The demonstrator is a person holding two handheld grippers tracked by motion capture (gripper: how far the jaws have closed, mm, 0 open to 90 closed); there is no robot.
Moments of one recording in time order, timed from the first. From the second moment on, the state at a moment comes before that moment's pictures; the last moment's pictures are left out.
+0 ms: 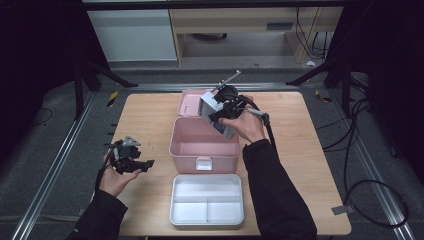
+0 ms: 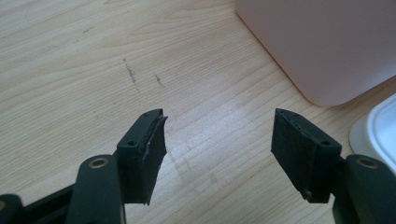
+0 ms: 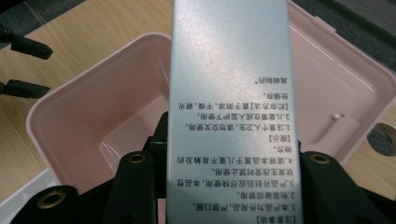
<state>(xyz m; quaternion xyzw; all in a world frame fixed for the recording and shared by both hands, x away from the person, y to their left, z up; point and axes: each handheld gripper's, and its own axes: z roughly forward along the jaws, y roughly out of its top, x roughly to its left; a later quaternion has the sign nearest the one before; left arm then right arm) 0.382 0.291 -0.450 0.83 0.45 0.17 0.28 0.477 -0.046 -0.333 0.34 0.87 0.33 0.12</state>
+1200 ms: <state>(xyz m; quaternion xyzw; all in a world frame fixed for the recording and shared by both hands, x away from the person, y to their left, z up) 0.382 0.291 -0.450 0.83 0.45 0.17 0.28 0.483 0.002 -0.406 0.29 0.93 0.23 0.07</state>
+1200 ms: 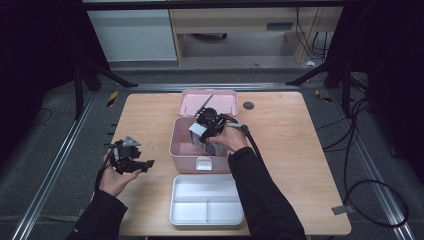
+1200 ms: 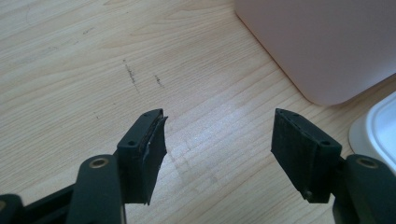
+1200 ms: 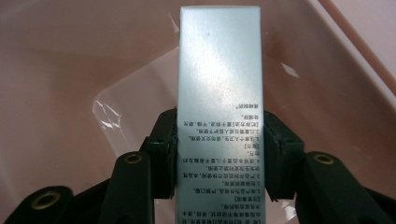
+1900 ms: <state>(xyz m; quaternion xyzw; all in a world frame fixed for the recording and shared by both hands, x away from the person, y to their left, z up) 0.378 0.286 -0.447 0.84 0.42 0.18 0.29 0.444 -0.072 -0.343 0.30 0.87 0.35 0.14</state>
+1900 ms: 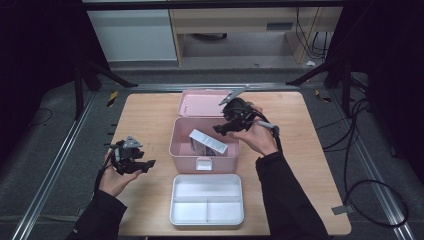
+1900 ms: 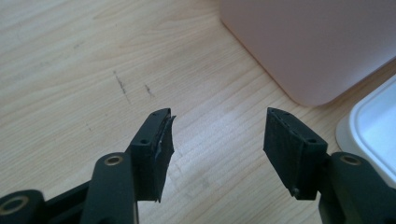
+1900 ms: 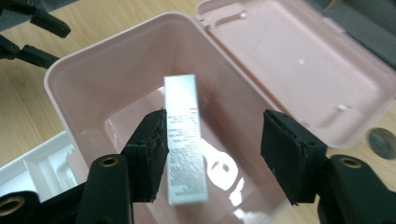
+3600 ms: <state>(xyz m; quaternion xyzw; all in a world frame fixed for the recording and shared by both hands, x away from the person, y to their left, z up) 0.343 0.243 -0.445 0.93 0.24 0.09 0.27 0.347 -0.186 -0.429 0.27 0.89 0.35 0.14</state>
